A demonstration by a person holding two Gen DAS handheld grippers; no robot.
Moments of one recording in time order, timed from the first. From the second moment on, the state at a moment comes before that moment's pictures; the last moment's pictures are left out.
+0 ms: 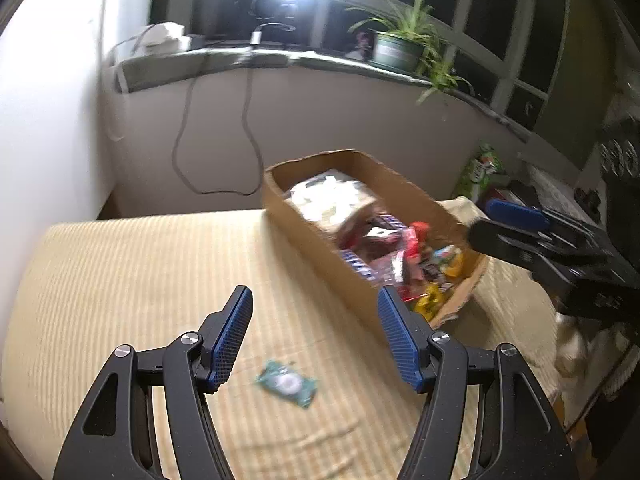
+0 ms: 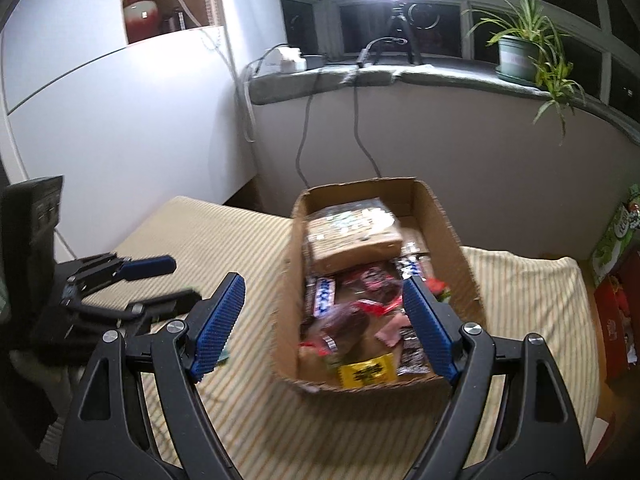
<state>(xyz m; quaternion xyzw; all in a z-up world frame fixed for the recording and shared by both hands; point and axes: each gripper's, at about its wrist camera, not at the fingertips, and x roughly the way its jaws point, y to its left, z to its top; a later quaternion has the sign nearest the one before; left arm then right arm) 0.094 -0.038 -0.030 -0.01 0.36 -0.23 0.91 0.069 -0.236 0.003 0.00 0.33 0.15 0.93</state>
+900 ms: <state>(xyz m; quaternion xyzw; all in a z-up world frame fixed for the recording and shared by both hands) 0.102 0.049 -0.094 -0.07 0.42 -0.17 0.89 0.057 -0.118 -0.088 -0.07 0.42 0.26 0.87</state>
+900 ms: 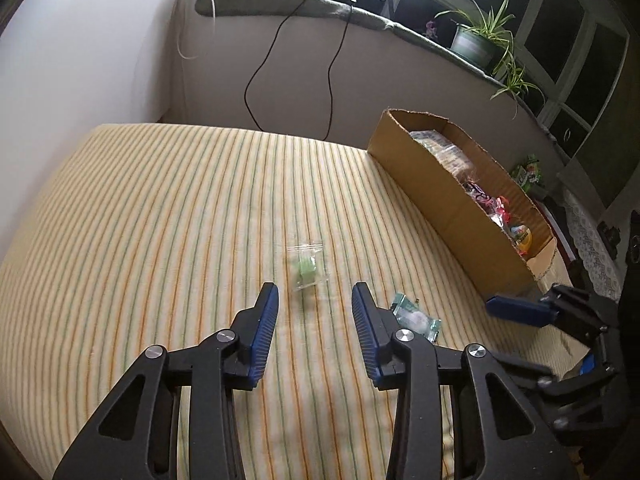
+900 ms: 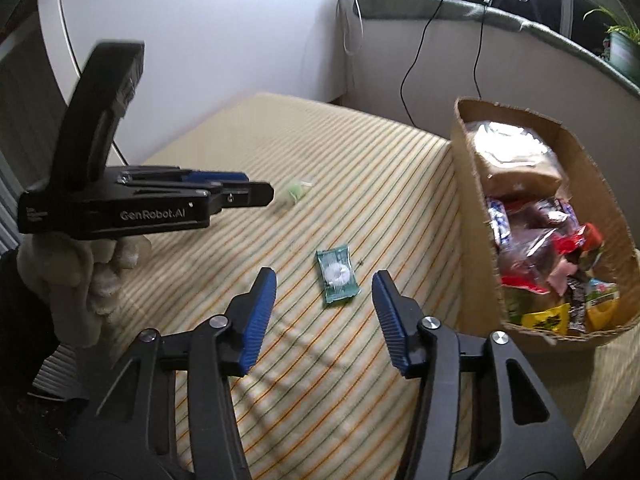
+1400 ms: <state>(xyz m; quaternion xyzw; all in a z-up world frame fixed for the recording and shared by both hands) 0.126 0.040 -0.106 -0.06 0.44 -0.17 0.88 0.089 -0.104 -0.115 -0.10 0.45 0.24 0.85</state>
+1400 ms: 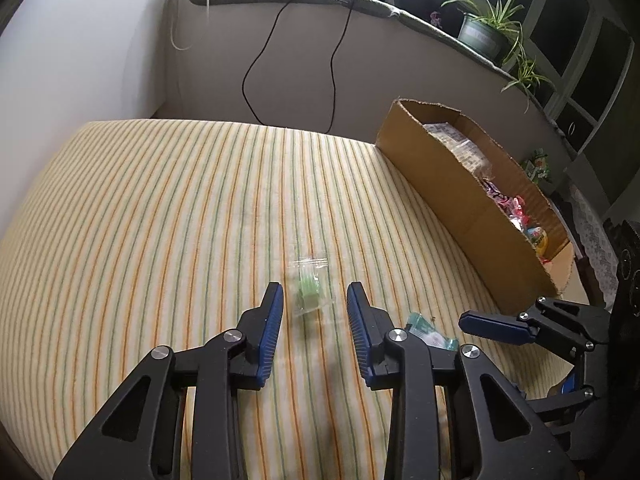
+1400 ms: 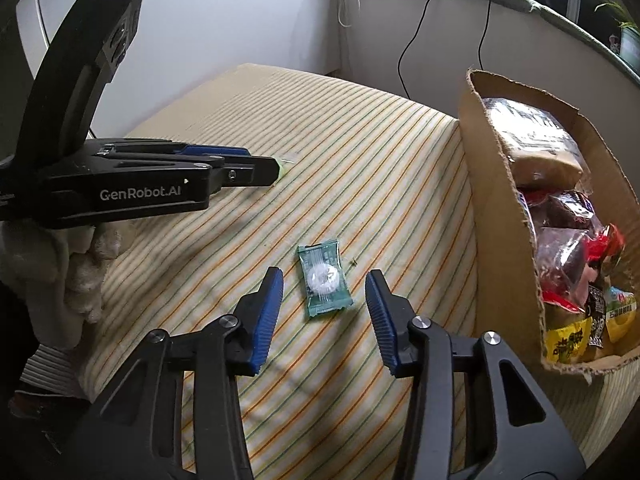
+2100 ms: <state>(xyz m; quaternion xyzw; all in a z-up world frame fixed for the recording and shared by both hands) 0.133 0.035 -0.116 -0.05 0.44 -0.15 0.88 0.092 -0.095 -0.122 -0.13 0.45 0.25 0.85</state>
